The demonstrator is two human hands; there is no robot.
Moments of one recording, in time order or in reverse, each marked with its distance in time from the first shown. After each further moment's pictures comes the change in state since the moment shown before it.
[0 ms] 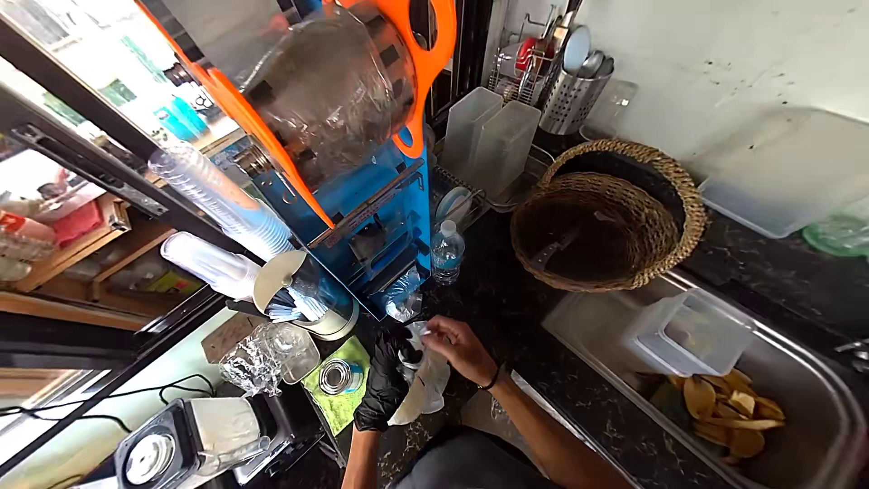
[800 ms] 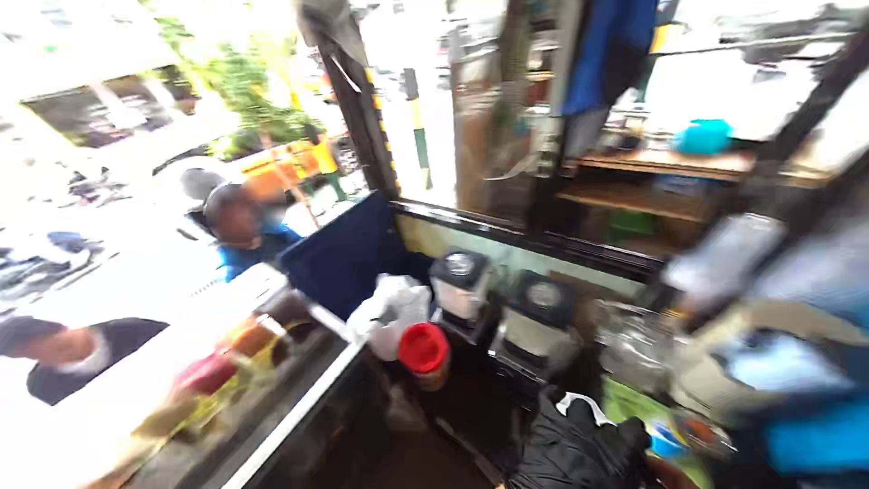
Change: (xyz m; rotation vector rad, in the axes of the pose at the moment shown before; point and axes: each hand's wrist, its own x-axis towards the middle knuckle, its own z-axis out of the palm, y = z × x) left_hand -0.252 0.210 -0.189 0.889 0.397 -0.568; right_hand -0.161 -0.135 0.254 -0.188 -0.689 -0.502
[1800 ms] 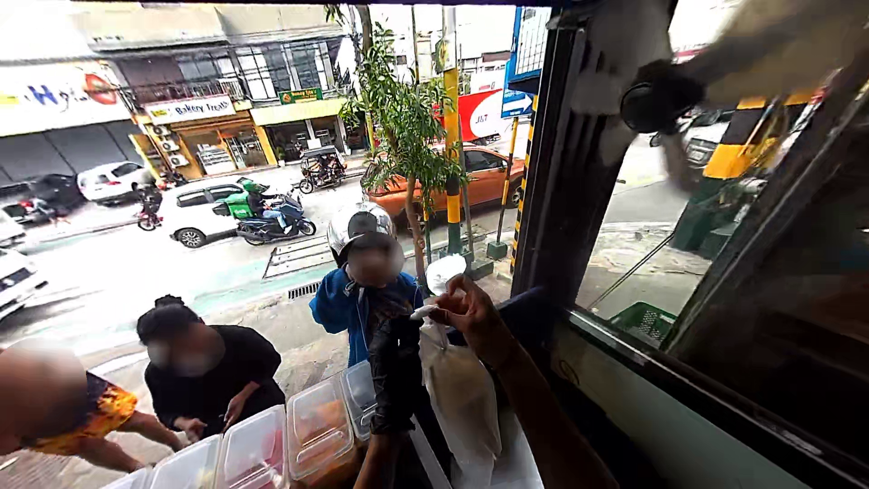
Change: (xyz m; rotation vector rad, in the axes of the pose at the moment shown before) left_hand -0.015 -0.528 -0.299 -0.160 1.255 -0.702; right_hand 0.504 -0.216 0.549 0.880 -0.803 -0.282
